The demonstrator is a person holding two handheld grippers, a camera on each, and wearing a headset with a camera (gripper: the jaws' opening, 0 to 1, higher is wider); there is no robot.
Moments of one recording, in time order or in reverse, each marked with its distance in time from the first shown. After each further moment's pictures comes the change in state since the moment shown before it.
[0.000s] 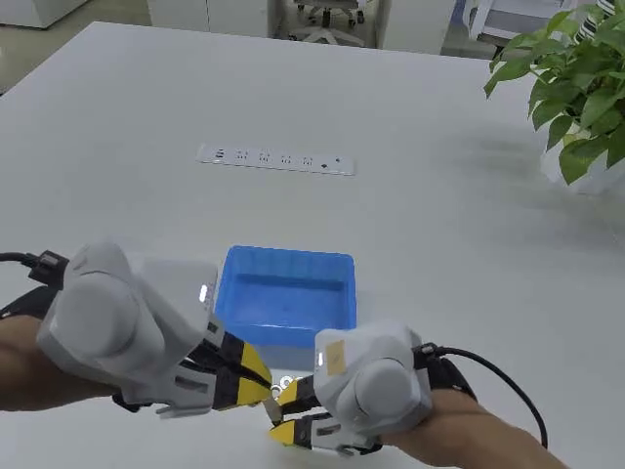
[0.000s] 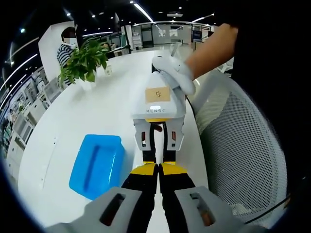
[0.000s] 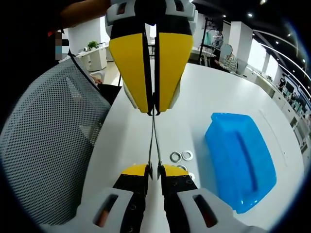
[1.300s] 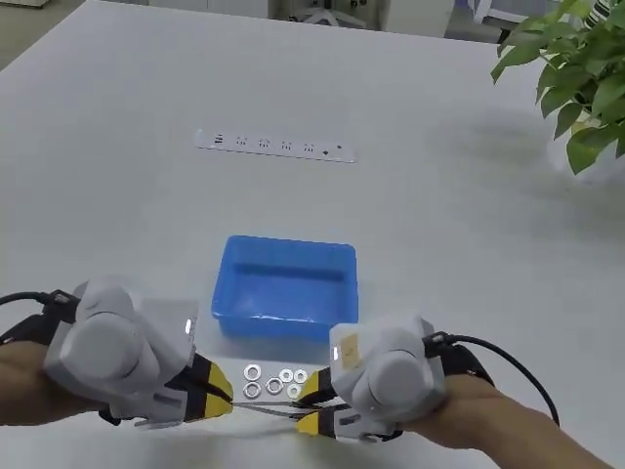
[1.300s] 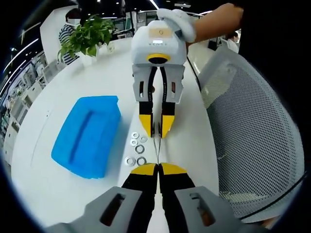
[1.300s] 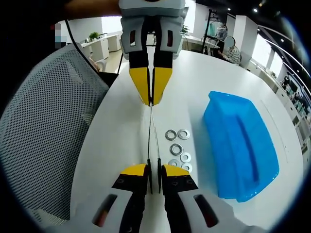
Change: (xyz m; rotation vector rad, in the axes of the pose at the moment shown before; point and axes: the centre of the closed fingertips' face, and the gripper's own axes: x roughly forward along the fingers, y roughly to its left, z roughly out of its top) left arm 0.017 0.004 -0.076 -0.079 0.117 -0.021; right arm -0.004 -0.008 -0.033 -0.013 0.092 0.026
